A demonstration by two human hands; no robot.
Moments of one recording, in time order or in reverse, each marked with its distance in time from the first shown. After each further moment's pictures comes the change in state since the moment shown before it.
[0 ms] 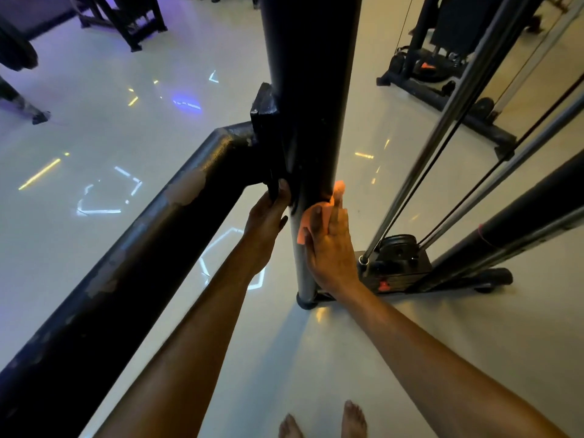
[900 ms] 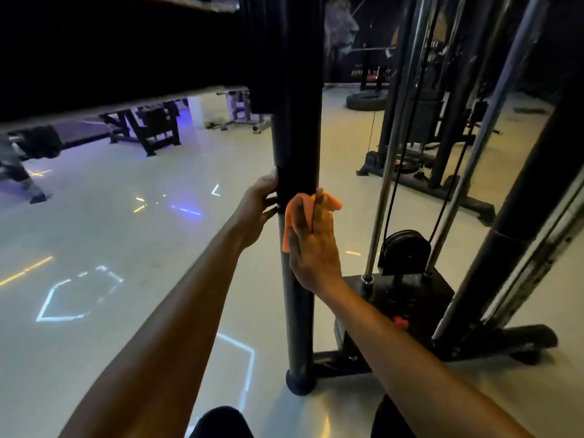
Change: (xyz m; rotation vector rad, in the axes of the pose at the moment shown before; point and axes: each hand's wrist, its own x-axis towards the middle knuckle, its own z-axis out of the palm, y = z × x) left_hand 0.063 -0.165 -0.020 0.050 -0.151 0.367; right_hand -0.085 0.101 0.132 -0.149 0.267 -0.175
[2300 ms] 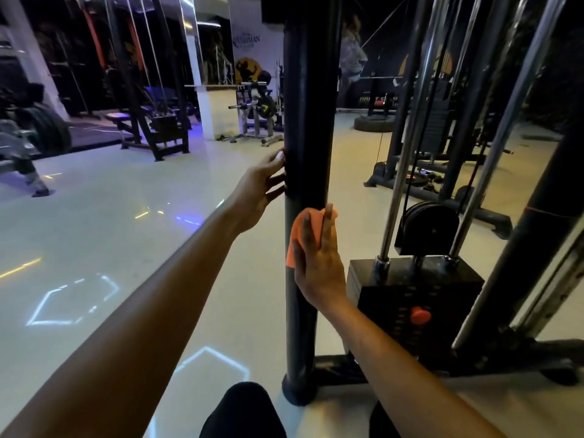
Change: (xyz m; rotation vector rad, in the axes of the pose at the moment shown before) left_hand -0.008 -0.088 -0.011 -0.010 -0.071 0.160; right_hand -0.108 0.068 0.092 -0.069 0.021 -0.035
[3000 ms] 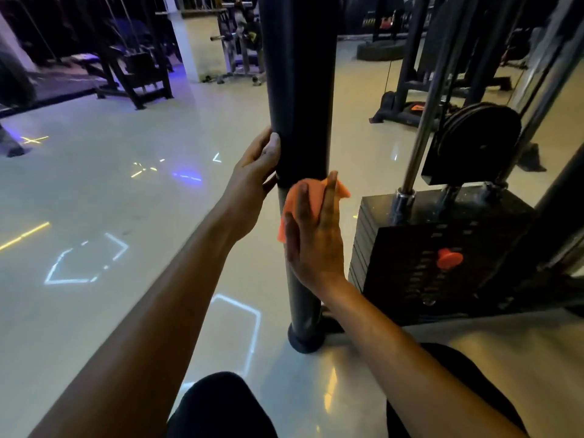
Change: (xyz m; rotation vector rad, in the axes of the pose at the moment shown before) left_hand -0.031 -0.132 0.010 0.079 -0.004 0.004; right_hand -0.068 0.025 0.072 0.087 0.048 0.094
